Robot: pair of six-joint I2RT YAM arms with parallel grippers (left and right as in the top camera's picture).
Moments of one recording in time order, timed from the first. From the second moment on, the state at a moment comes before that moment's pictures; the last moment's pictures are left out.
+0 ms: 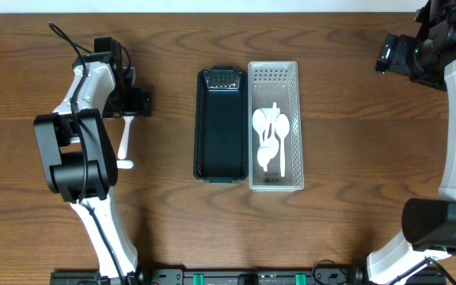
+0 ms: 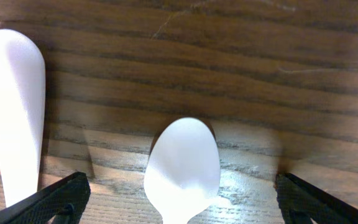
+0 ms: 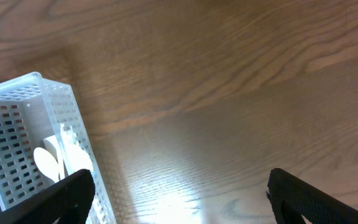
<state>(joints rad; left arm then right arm) 0.11 2.22 1.67 -0.93 -0.03 0.06 -0.10 1.83 2.09 -1.42 0.04 0.24</state>
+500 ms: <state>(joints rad) 0.11 2.22 1.67 -0.92 -0.03 0.06 -0.10 1.83 2.09 -1.45 0.04 0.24</state>
